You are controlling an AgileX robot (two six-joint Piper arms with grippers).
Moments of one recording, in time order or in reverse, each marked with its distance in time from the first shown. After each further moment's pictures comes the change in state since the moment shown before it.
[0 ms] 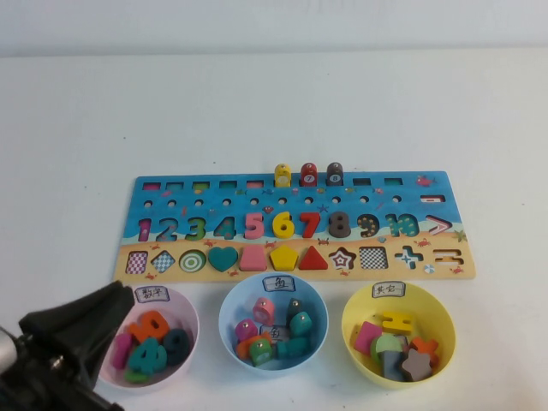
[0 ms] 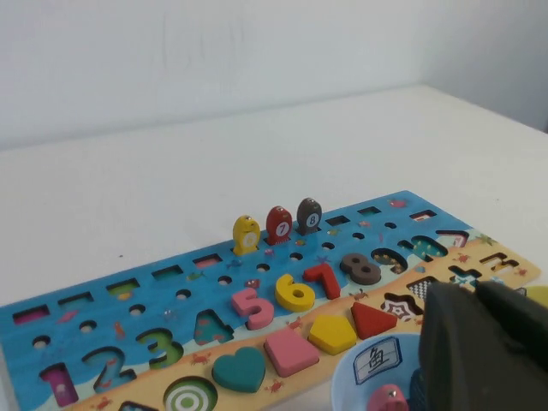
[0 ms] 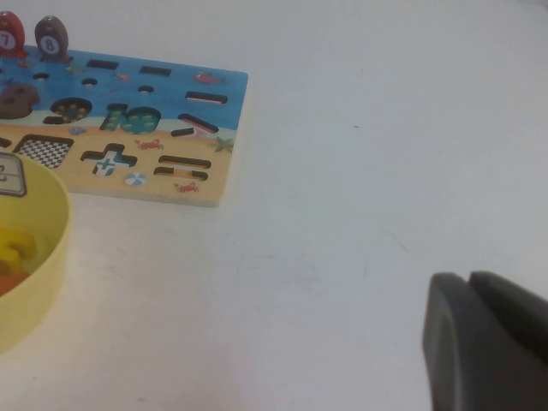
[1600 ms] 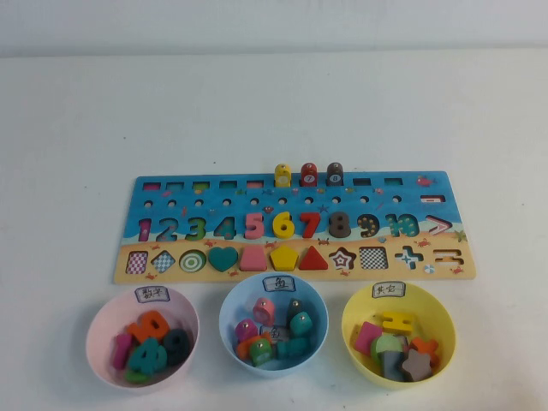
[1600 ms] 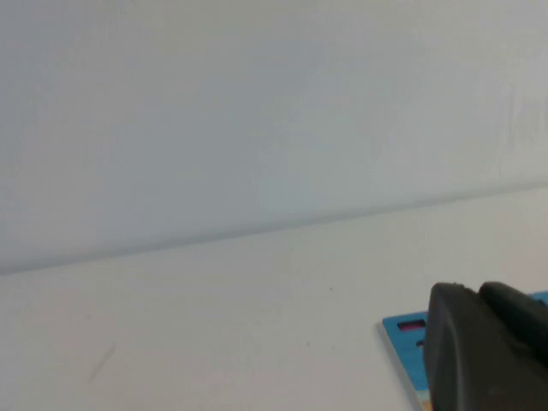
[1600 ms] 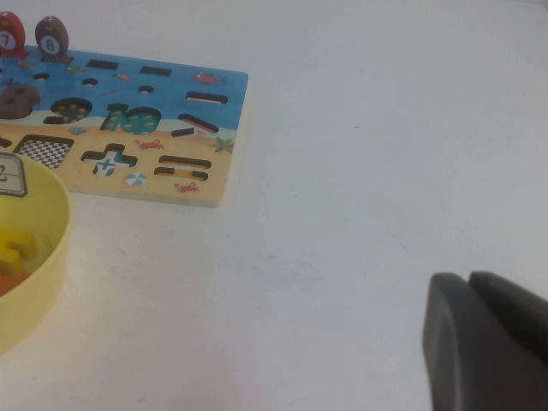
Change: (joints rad) right arm 0.000 0.000 0.000 0.000 0.000 0.000; left arm 0.569 -0.566 0.222 0.165 0.126 0.050
